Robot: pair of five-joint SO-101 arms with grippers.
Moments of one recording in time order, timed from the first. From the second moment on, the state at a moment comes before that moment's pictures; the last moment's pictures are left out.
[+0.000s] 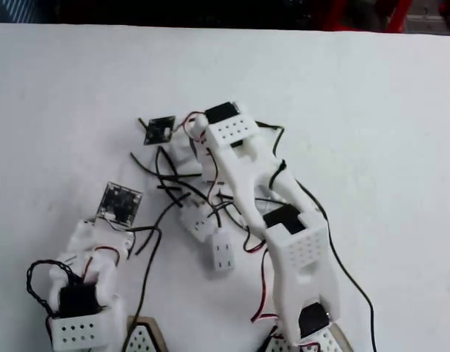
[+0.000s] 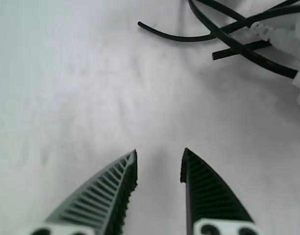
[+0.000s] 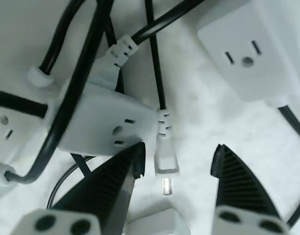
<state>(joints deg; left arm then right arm) -12.8 -104.1 96.6 65.5 -27.0 -28.0 35.0 -20.6 81.1 60.9</state>
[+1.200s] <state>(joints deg) -12.8 -104.1 96.6 65.5 -27.0 -25.1 34.2 -22.2 89.0 55.6</state>
